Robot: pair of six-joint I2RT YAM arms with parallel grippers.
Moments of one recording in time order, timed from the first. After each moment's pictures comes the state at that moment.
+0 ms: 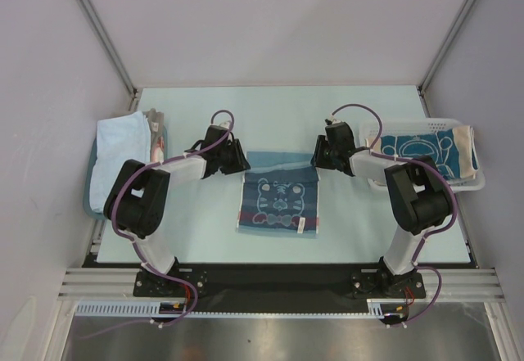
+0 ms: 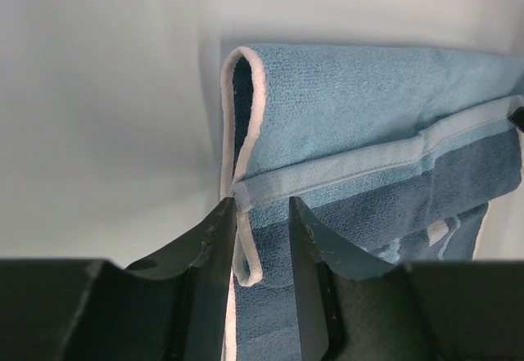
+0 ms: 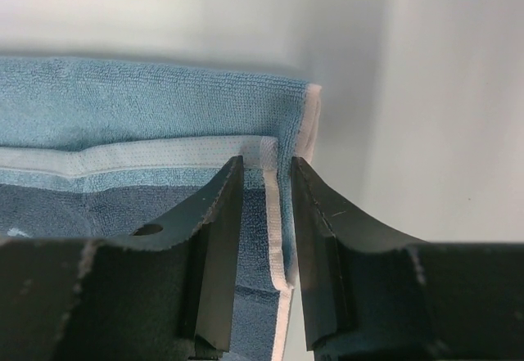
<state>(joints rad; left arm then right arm) -0.39 1.75 0.96 -0.04 0.16 -0.58 0.37 1.79 0.99 0.00 -0.02 0.46</state>
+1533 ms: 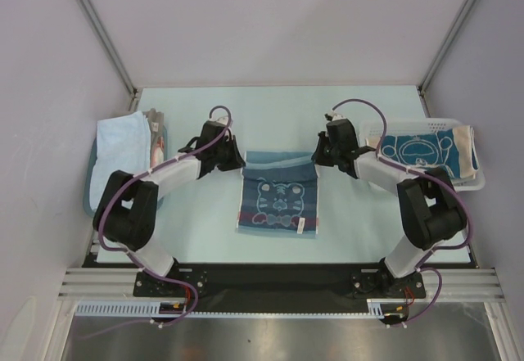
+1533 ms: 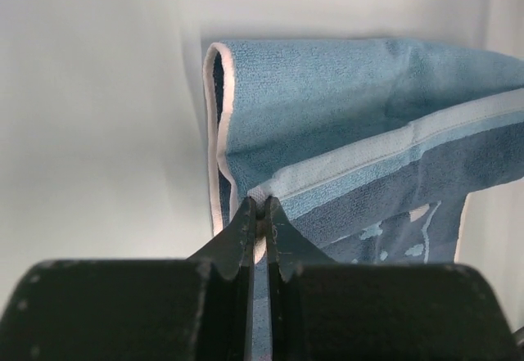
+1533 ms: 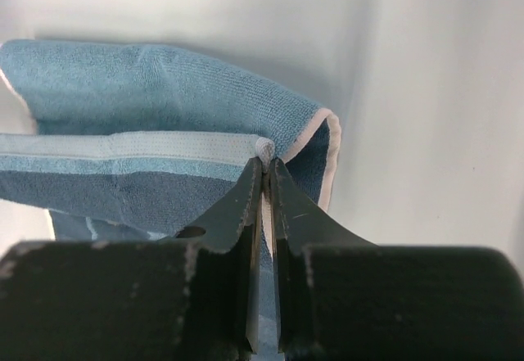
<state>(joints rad) -0.40 1.64 0.97 -0.13 0.14 -0.51 0.40 1.66 0.99 -0.05 -0.01 0.46</state>
